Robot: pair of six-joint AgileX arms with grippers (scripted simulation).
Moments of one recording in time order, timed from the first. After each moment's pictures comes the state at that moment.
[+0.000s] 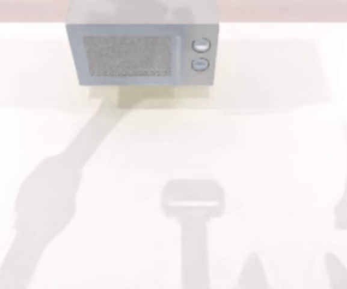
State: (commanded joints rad) left arm -0.58 1.96 2.27 -1.13 -0.24 -0.51; right arm 0.00 0.00 0.00 0.00 0.00 0.00
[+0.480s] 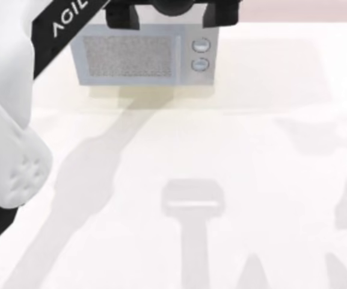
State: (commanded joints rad) left arm -0.65 2.33 2.55 -1.35 -0.31 -0.59; right arm 0.00 0.00 0.00 0.00 0.00 0.00
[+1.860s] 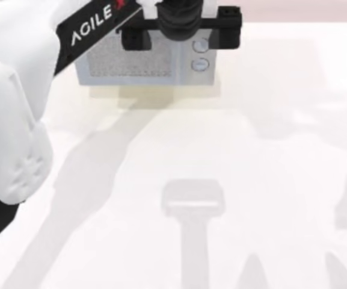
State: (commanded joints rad) left arm -0.60 2.40 2.37 -1.10 -0.29 -0.54; right arm 0.00 0.00 0.00 0.00 0.00 0.00
